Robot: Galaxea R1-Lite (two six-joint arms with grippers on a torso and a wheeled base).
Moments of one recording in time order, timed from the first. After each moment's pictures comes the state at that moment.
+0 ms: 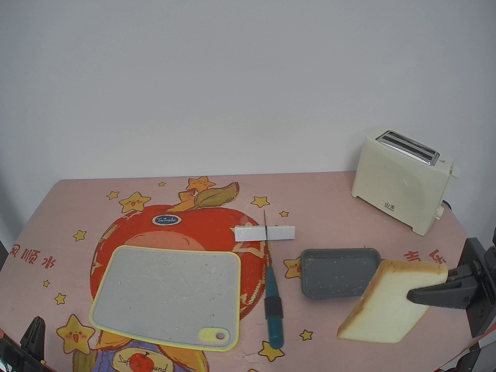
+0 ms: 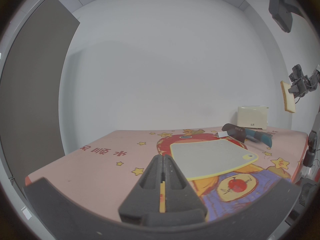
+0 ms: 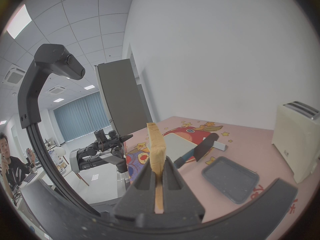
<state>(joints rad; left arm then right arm) -0.01 0.02 -0.02 0.00 -0.01 0.02 0.71 1.00 -0.52 -0.25 0.49 0.16</state>
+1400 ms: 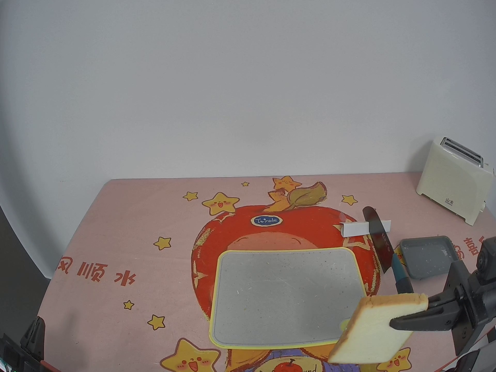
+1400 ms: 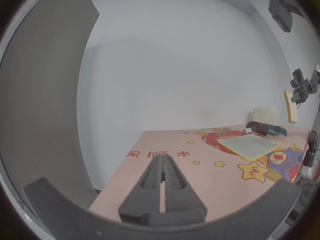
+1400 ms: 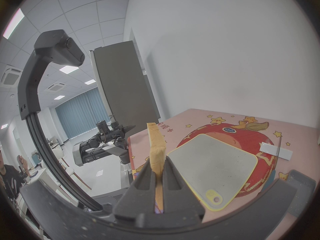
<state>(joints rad) -0.01 0.02 -0.02 0.00 -0.01 0.02 0.74 1.03 -0.46 -0.25 0.49 0.15</state>
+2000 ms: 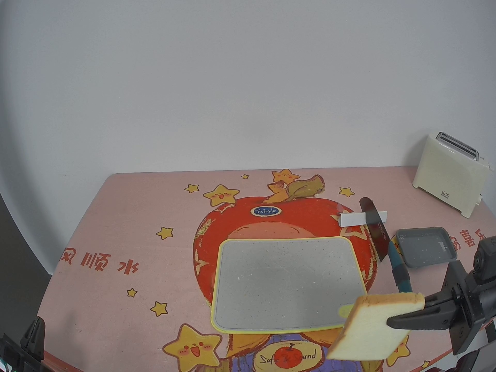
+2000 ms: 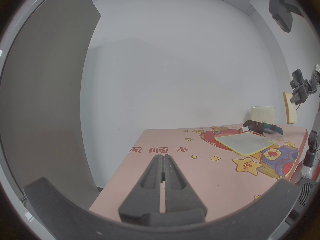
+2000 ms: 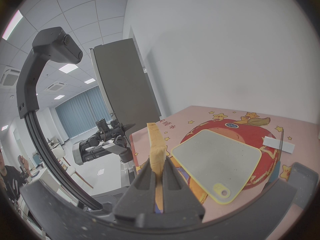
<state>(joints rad) -0.01 0.02 -0.02 0.00 -0.01 0.02 0.73 1.05 -0.46 -0.26 0.49 0.15</state>
